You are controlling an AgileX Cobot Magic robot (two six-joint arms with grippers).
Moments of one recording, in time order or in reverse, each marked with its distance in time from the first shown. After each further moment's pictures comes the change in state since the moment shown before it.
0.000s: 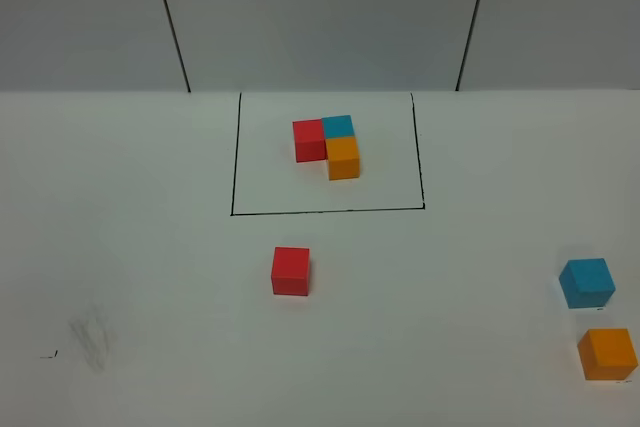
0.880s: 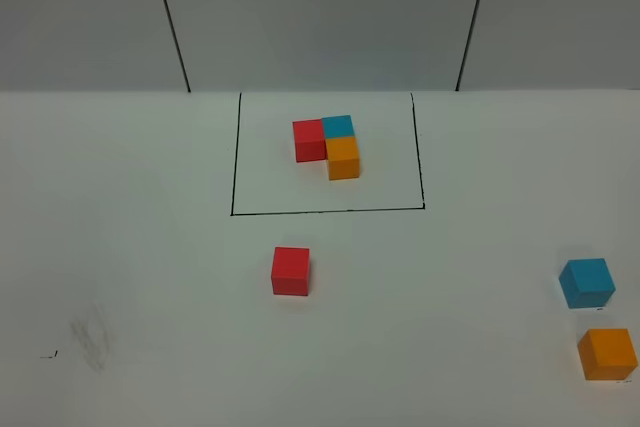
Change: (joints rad) left arm 0.001 0.000 0.000 0.000 0.000 0.000; right arm 0.000 0.000 0.000 0.000 0.000 0.000
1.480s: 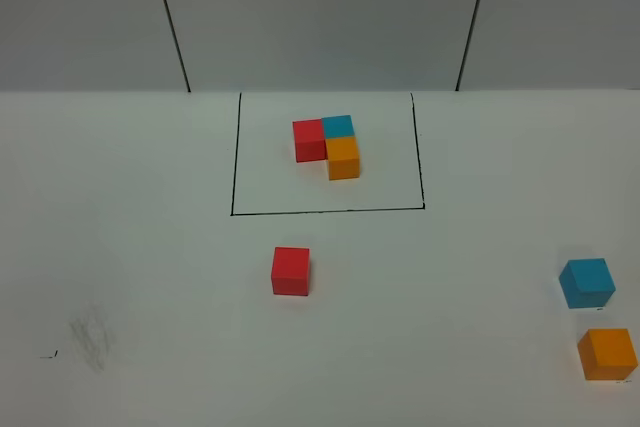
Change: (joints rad) left arm 0.000 0.000 0.000 0.000 0.000 0.000; right arm 0.000 0.000 0.000 0.000 0.000 0.000
